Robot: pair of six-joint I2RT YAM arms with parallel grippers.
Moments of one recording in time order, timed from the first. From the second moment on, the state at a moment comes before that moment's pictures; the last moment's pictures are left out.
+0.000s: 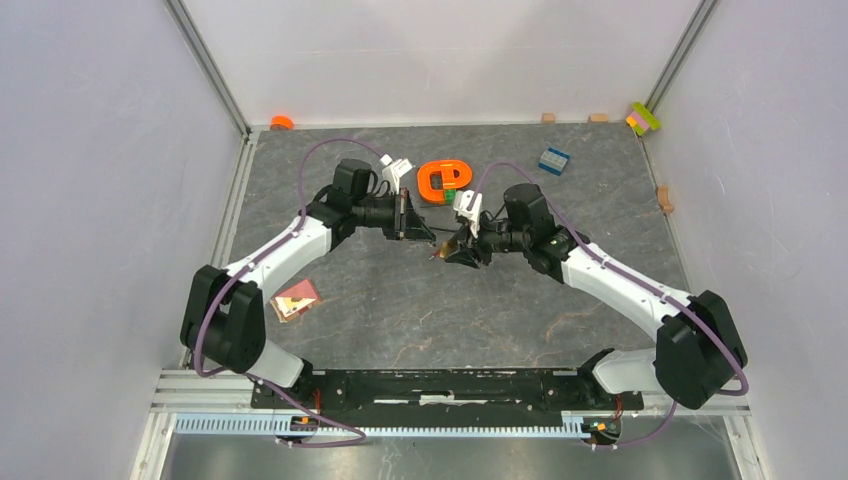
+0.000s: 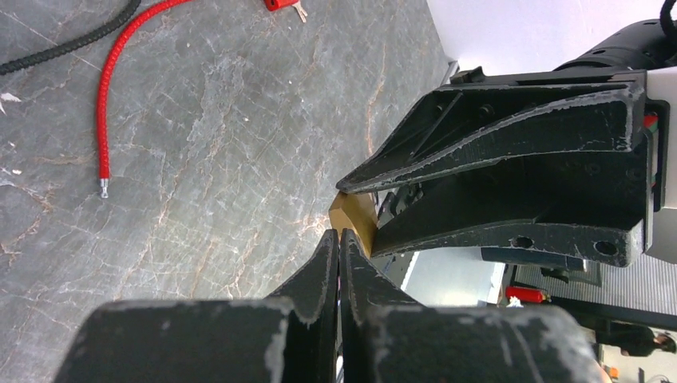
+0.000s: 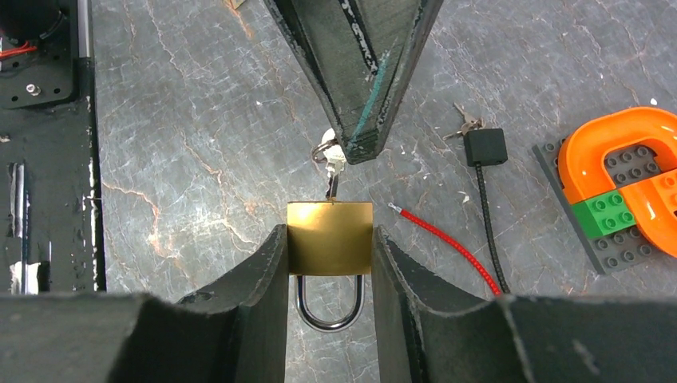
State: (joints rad) left arm -0.44 1.50 1.04 -0.18 0.84 -0.47; right arm 0.60 1.33 0.88 -0.07 -0.66 -0.37
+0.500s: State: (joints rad) left arm -0.43 1.48 0.96 -0.07 0.87 -0.54; right arm 0.56 1.32 0.74 0.20 -0.70 -0.28
